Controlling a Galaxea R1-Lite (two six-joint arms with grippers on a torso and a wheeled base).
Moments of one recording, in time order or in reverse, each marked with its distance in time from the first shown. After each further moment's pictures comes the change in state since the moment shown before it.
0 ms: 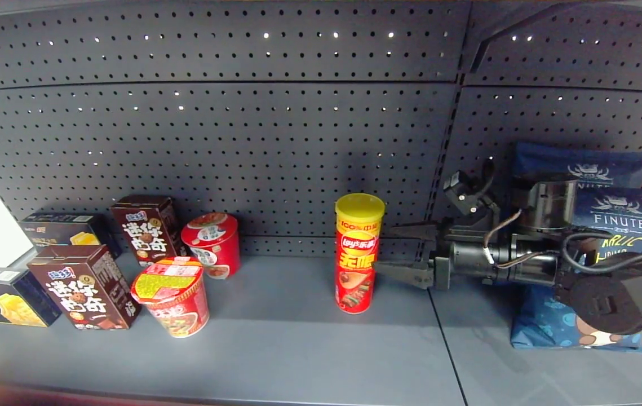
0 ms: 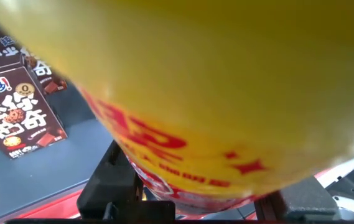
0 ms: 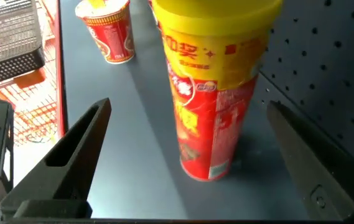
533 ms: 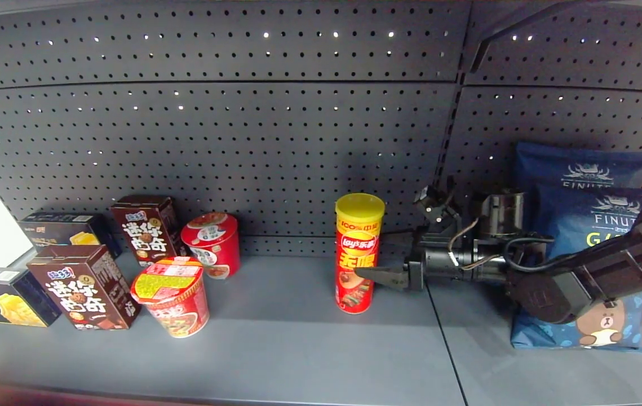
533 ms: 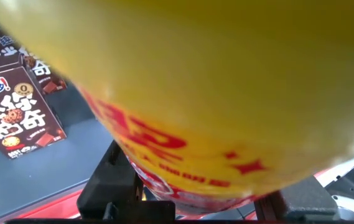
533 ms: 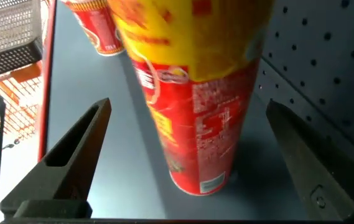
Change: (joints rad) left arm -0.003 0.001 -0.001 0.002 0.001 -0.001; right arm 0.002 0.166 -0.100 -0.043 0.046 0.000
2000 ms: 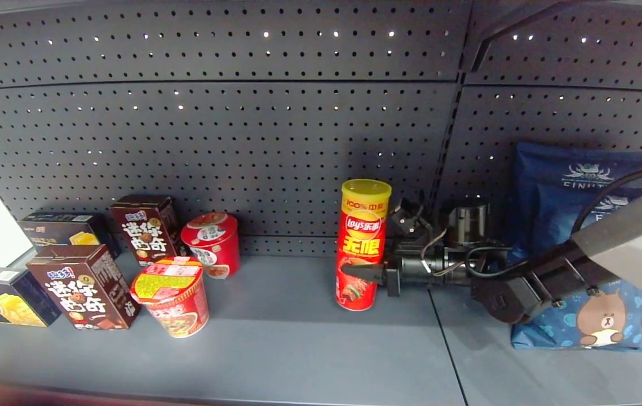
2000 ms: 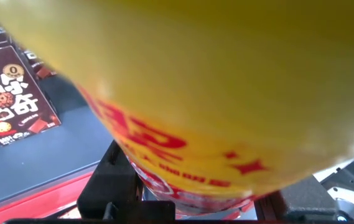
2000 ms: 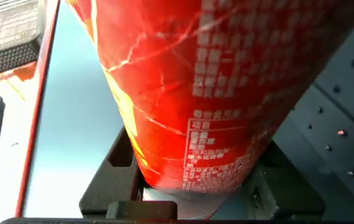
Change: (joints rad) left arm 0.003 -0.005 0.043 0.003 0.001 -0.014; right arm 0.034 0.119 -0.083 -0.045 0.017 0.019
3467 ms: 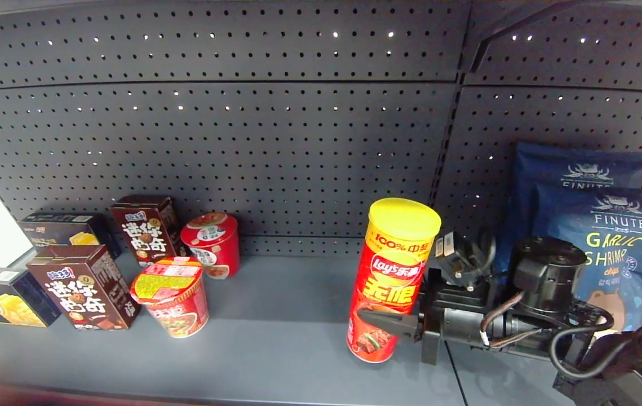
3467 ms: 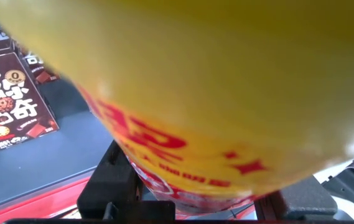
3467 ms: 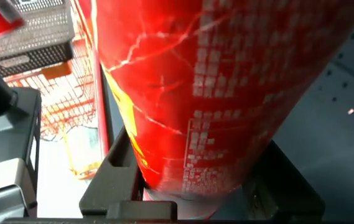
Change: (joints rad) left arm -0.002 -0.004 -0.021 -0.003 -0.001 -0.029; right arm 0.123 -0.257 0.534 -0.394 -0.140 0.028
